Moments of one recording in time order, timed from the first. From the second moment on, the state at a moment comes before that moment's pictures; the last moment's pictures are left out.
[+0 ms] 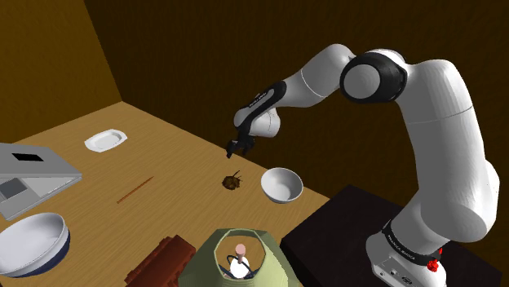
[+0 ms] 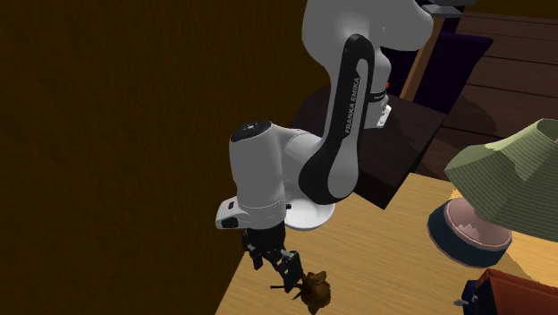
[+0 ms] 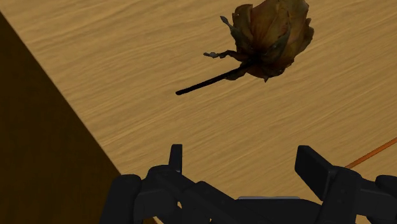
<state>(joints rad) 0.09 0.71 0.11 -1.84 0.56 2.75 -0.33</state>
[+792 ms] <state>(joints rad) 0.09 0.71 0.11 -1.84 0.56 2.75 -0.33</state>
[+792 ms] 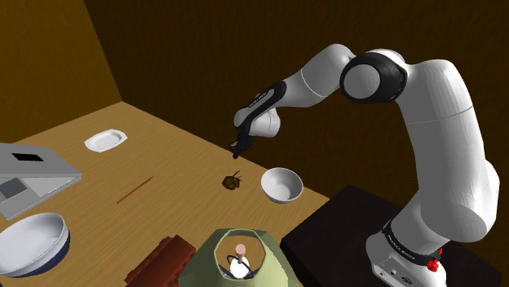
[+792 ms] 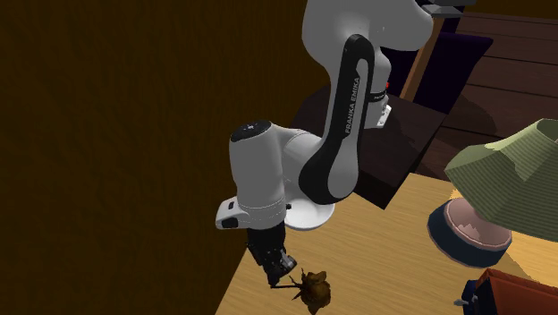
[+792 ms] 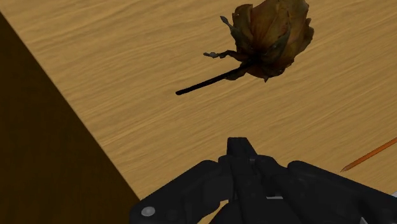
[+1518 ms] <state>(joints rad) 0.54 0.66 -0.17 -2.02 0.23 2.85 -0.13</state>
